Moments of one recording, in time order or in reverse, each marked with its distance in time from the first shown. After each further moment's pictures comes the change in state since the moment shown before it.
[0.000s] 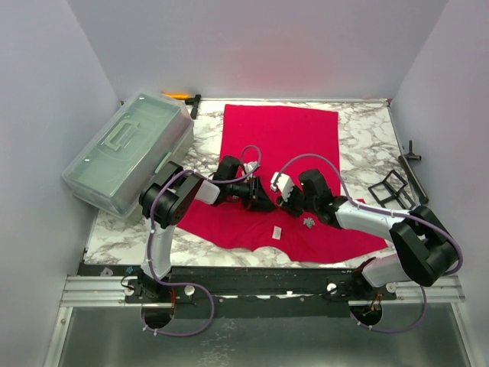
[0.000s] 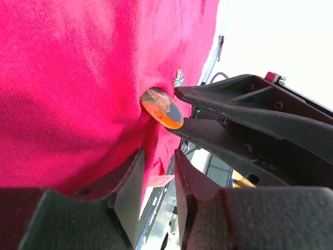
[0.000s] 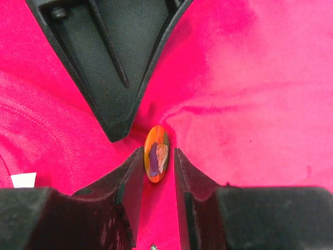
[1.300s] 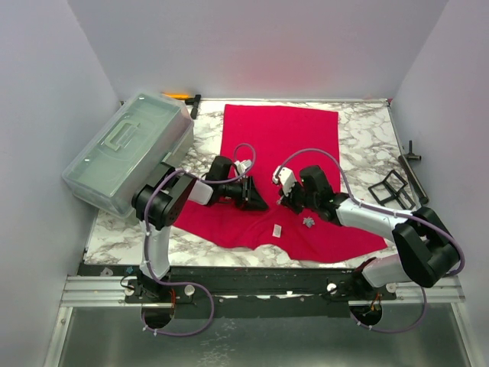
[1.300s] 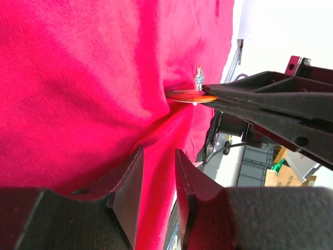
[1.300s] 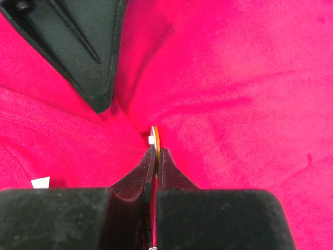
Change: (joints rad) left arm 0.056 -0.034 -0.052 -0.018 -0.025 0.162; right arm -0.009 -0.010 0.040 -0.052 0.019 0.089
